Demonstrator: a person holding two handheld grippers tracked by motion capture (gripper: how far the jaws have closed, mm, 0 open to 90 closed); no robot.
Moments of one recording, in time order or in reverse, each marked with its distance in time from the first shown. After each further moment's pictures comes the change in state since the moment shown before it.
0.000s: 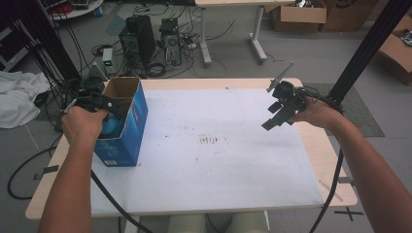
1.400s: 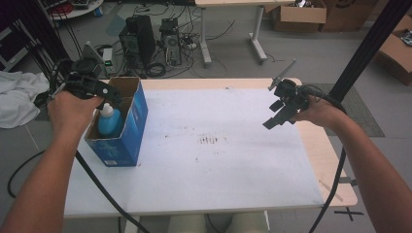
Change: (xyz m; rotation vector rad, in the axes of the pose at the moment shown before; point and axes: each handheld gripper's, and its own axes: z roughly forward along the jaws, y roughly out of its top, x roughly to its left) left arm -0.021 0.002 -0.065 -0.085 -0.032 0.137; right arm 0.006 0.001 -0.010 -0.004 -0.015 -0.003
